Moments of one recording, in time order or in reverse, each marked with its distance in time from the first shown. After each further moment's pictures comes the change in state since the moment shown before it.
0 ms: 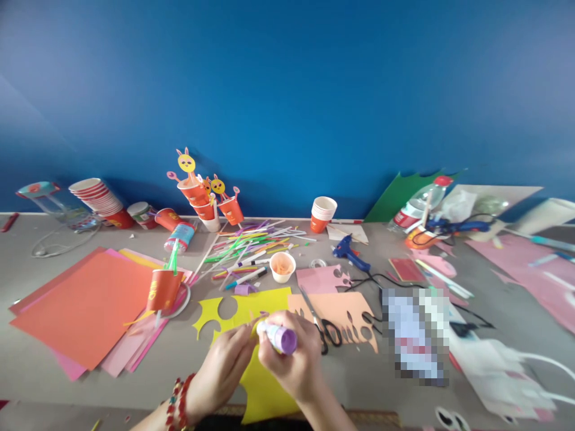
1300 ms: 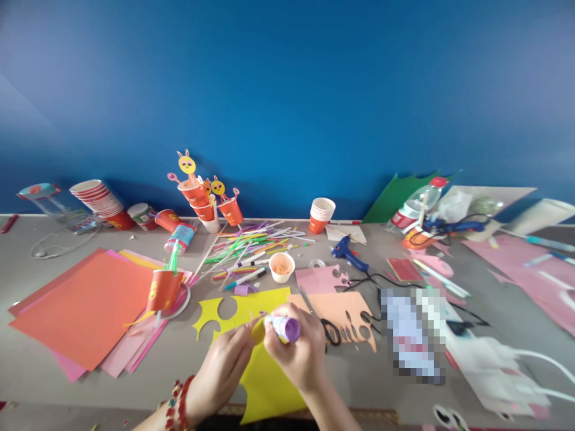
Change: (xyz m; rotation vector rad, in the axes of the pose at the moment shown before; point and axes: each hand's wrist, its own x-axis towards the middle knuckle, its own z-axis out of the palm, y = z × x) left_hand -0.005 -0.004 0.002 0.061 0.026 0.046; right_hand 0.002 0.005 -0.005 -0.082 -0.006 0.030
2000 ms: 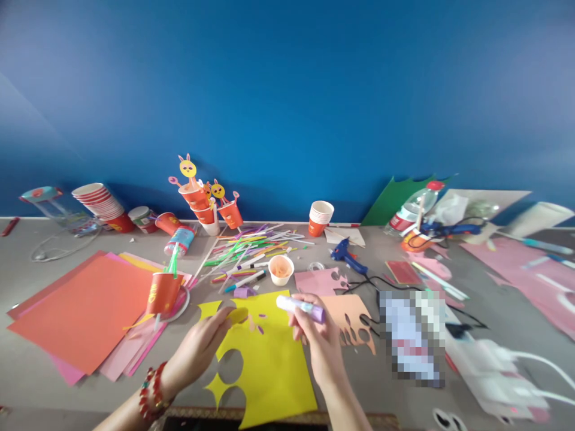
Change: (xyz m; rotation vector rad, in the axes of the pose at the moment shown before) left_hand -0.011 -0.047 -0.035 0.274 0.016 -0.232; right_hand -0.017 0.041 -0.007 0.775 0.017 0.742
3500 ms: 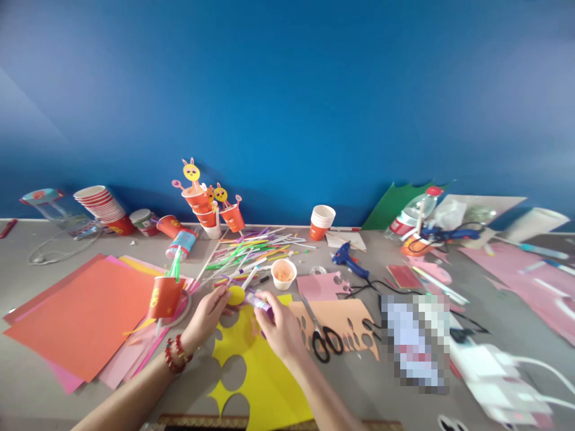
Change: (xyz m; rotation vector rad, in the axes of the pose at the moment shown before) left_hand 0.050 -0.038 0.010 -0.590 0.022 -0.298; right_hand 0.031 0.026 0.051 -0.729 -0.306 -0.138
